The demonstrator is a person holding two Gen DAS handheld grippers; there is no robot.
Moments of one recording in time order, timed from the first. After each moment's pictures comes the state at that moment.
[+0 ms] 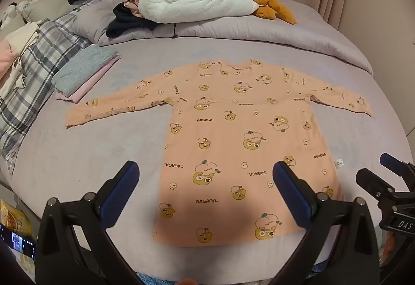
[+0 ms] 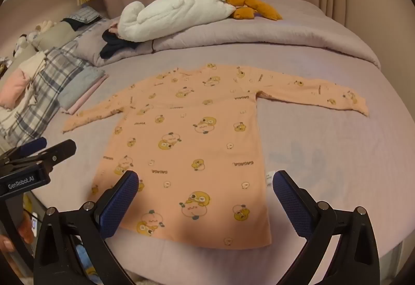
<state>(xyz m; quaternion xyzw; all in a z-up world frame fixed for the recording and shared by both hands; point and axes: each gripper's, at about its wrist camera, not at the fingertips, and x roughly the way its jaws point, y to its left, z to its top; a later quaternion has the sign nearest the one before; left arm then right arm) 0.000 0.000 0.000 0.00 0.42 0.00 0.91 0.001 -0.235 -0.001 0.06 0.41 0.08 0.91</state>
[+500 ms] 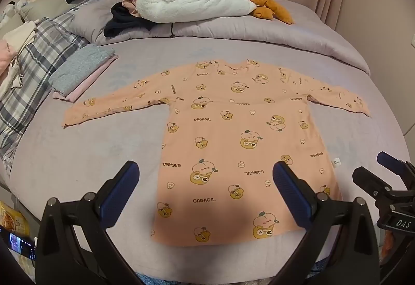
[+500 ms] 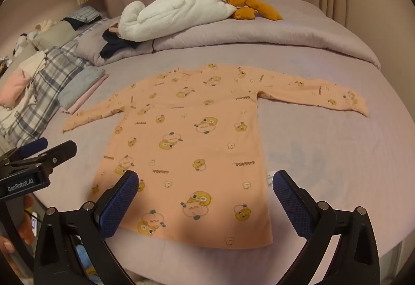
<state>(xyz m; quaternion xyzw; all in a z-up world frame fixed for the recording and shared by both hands) 0.002 -0.003 0.002 0.00 0.43 0.00 0.90 0.001 -0.234 -0.001 0.05 0.41 0.08 0.91</state>
